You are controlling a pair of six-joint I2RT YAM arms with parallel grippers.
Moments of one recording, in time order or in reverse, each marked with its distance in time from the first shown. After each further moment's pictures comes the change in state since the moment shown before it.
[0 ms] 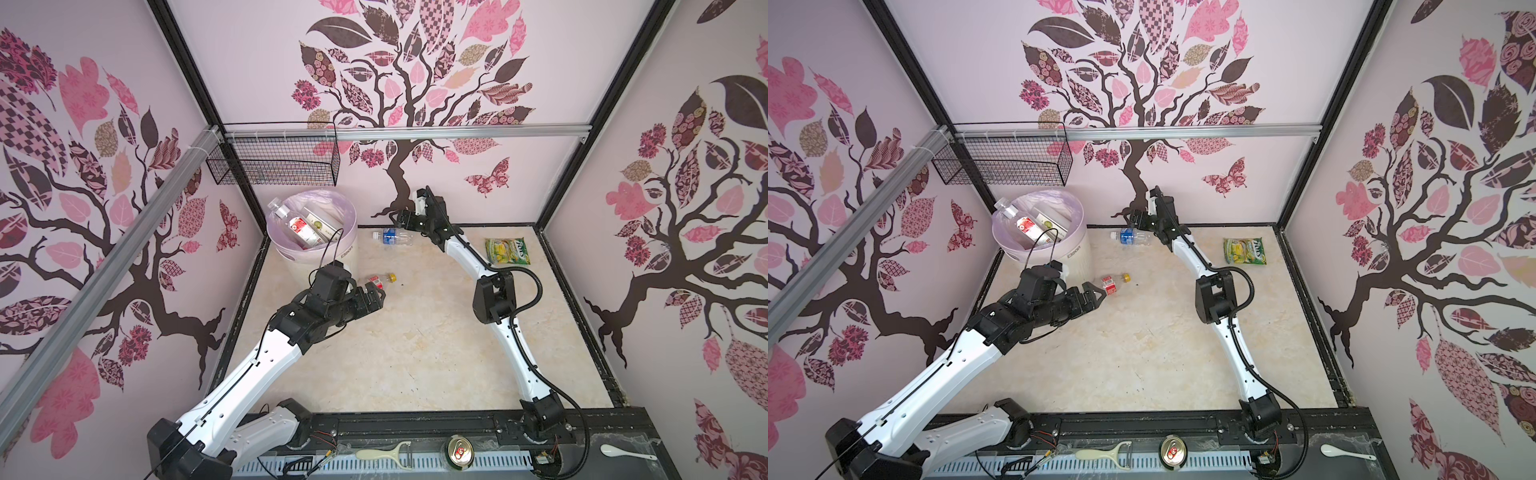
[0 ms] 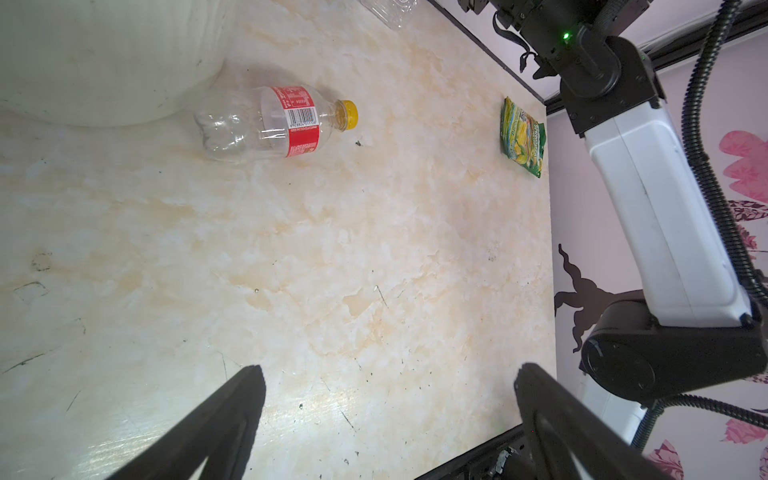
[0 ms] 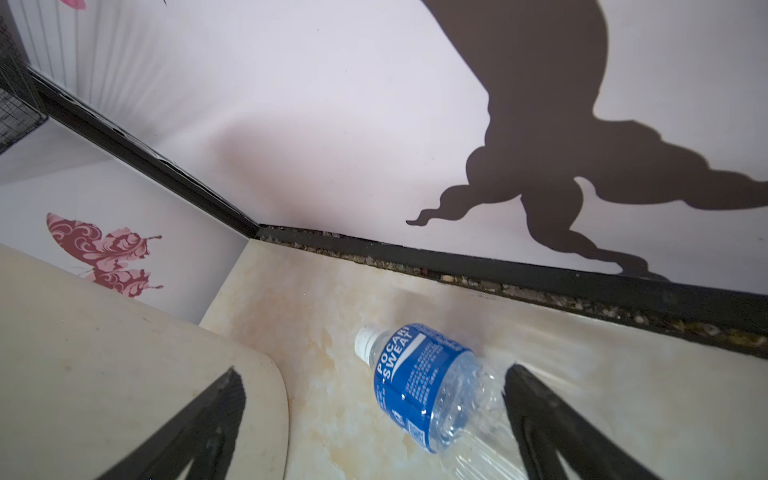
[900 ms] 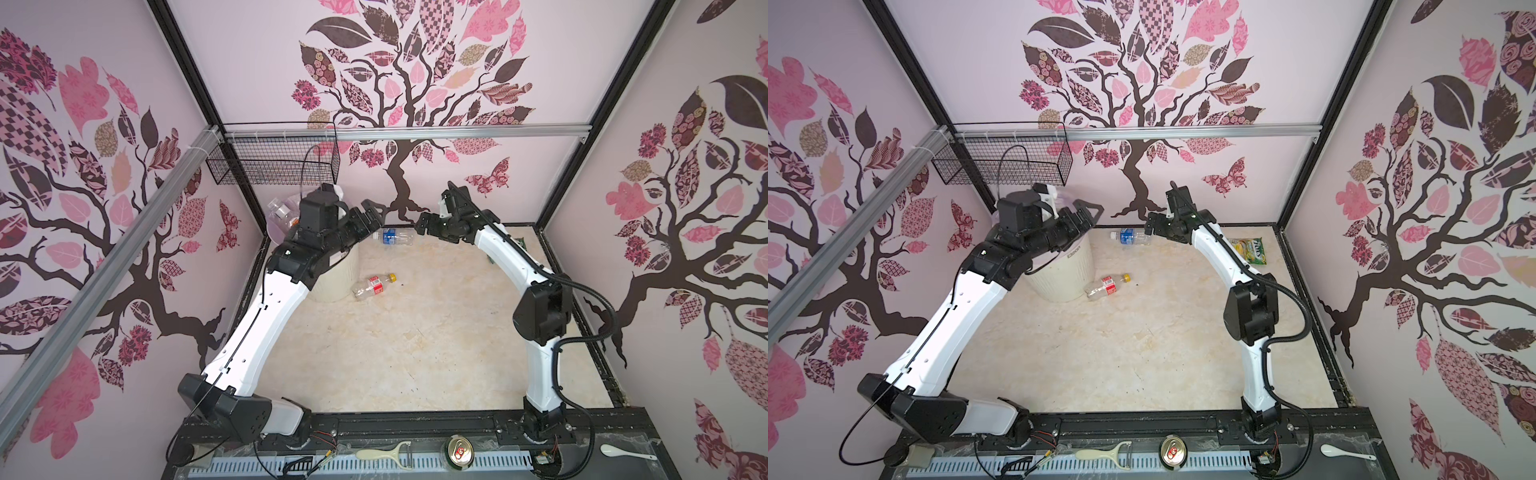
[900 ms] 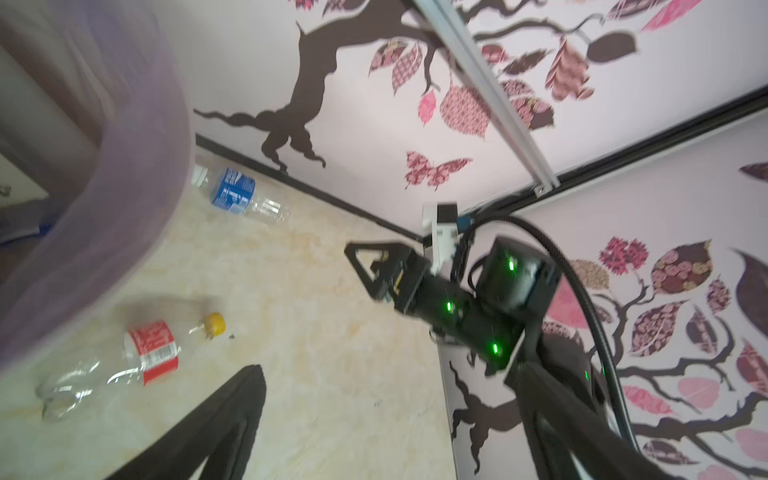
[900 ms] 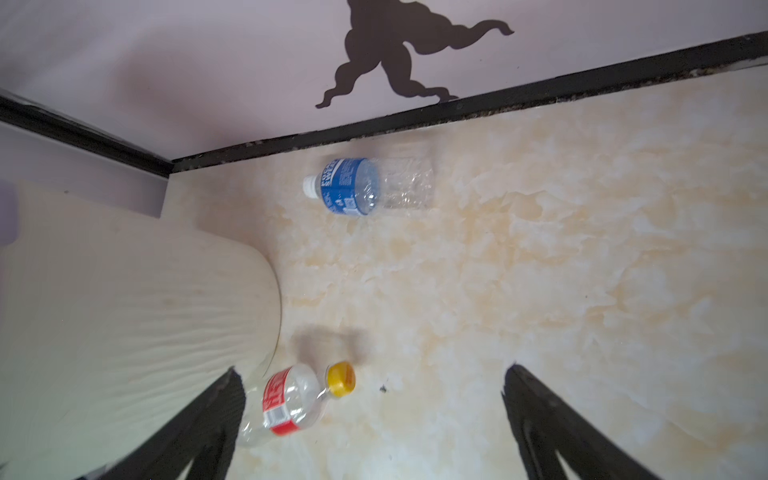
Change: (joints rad) left arm 0.120 0.324 0.574 0.095 0.048 0.007; right arm 0.005 -0.579 -0.472 -0.544 0.236 -0.015
